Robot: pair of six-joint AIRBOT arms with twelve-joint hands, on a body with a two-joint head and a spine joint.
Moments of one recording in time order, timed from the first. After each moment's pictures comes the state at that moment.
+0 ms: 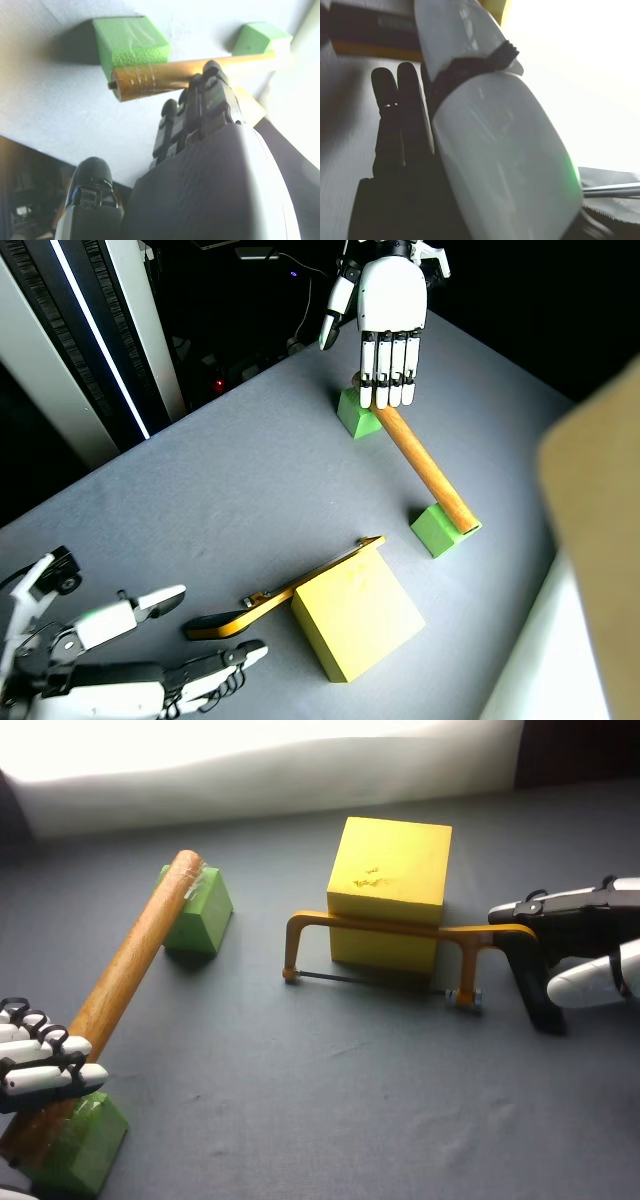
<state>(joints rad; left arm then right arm) 0.77 -0.37 0.68 0.81 -0.26 0.26 -0.74 -1.13 1.55 -0.67 0.67 1.03</state>
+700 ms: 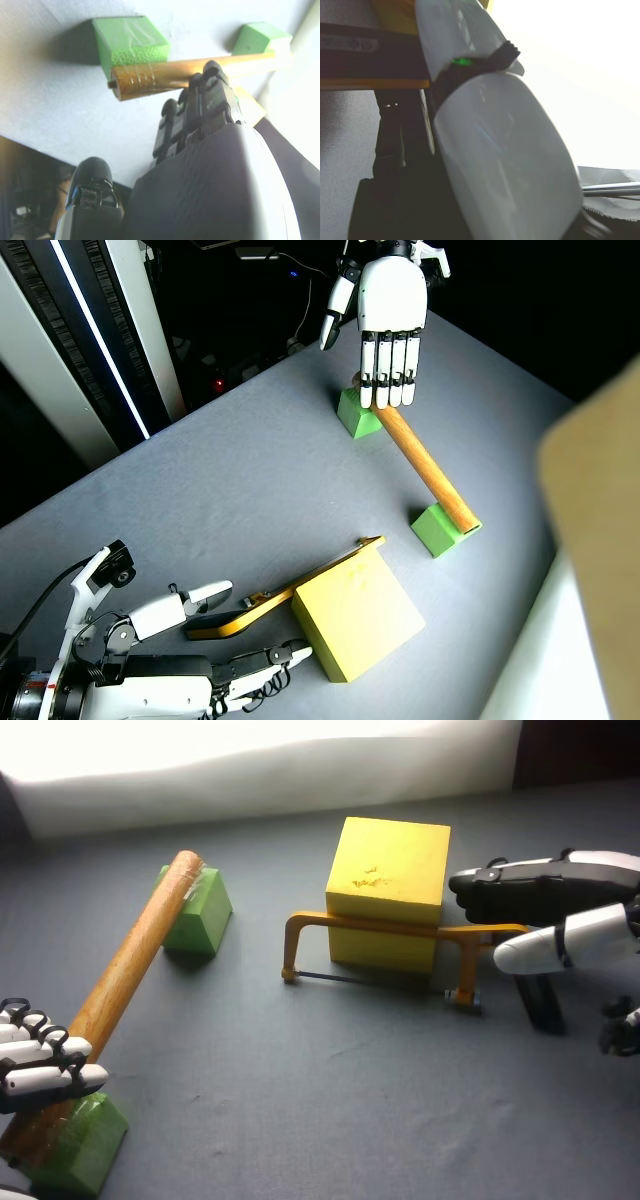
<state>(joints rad) 0.77 -0.37 0.68 0.81 -0.26 0.26 -0.65 -1.20 1.56 -0.56 0.60 0.91</state>
